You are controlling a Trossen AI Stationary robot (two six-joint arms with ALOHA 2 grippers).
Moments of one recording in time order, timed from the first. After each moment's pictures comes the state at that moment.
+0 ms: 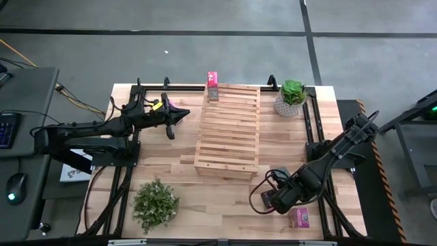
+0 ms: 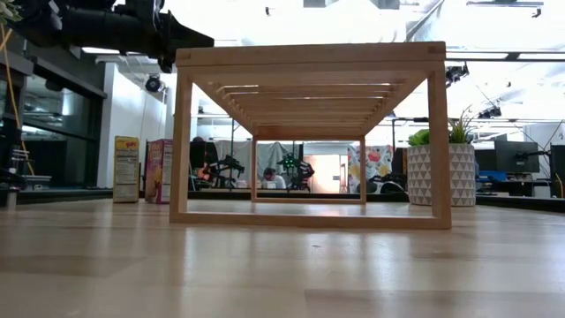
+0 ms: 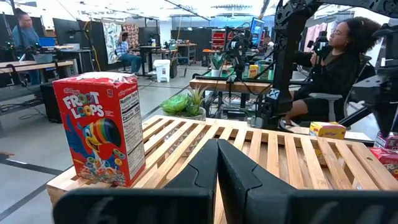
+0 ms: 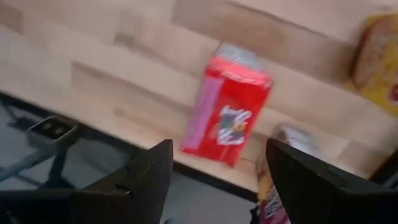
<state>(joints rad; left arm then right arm) 0.33 0.82 0.39 0.48 0.08 0.00 0.71 1.57 1.37 -1.13 -0.01 1.93</state>
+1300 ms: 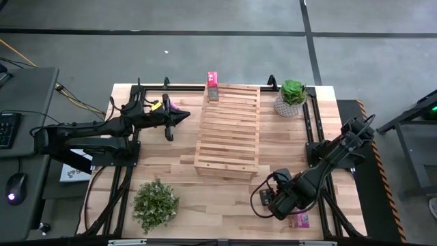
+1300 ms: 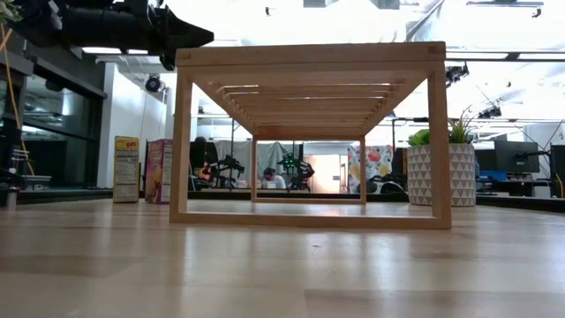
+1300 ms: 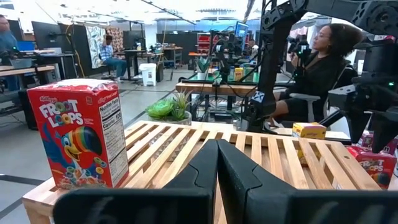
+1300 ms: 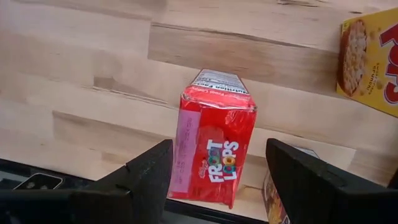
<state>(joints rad) 0.33 0.82 0.39 0.50 0.15 0.00 0.74 1.64 1.37 -1.17 0.08 2.12</state>
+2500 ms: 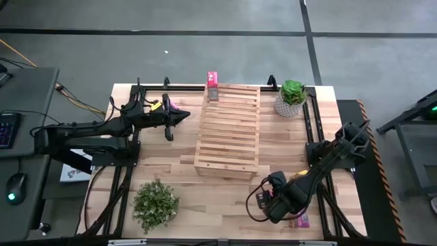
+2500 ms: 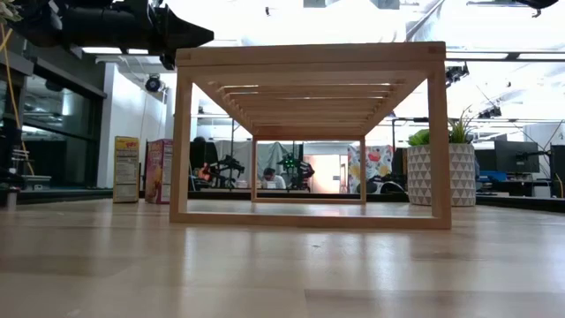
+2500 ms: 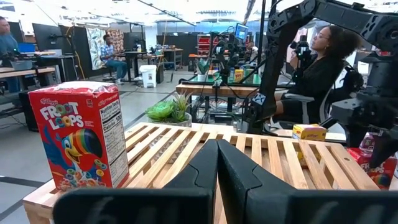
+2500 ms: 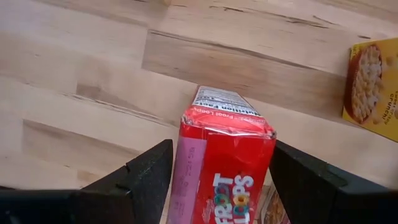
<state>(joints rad) 0.33 0.82 0.39 0.51 0.15 0.00 0.74 1.73 1.37 -1.16 0.12 2.04</state>
